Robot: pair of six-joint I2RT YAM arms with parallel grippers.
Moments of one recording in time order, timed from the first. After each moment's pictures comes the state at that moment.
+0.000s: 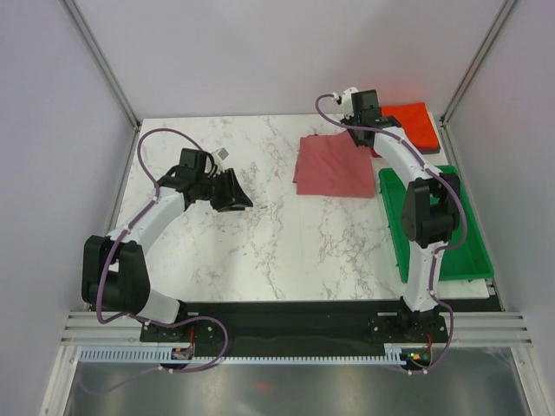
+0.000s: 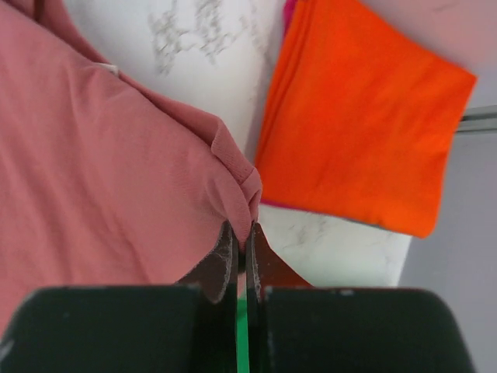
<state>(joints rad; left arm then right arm) -0.22 1.47 1.04 -0.47 0.56 -0.46 0.23 2.06 1.84 -0.52 0.23 -0.35</state>
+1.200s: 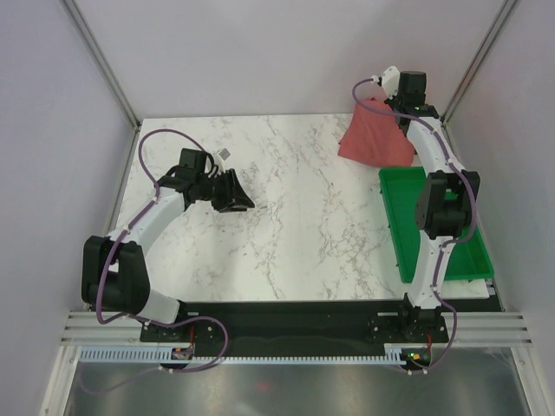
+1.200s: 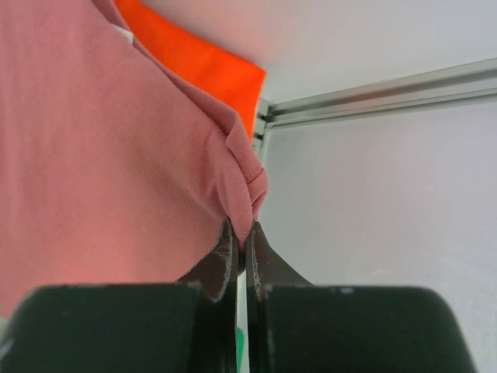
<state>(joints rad) -0.22 1.46 1.04 -0.48 0.61 -0.45 0.01 2.15 2.00 -0.39 0.33 -0.73</state>
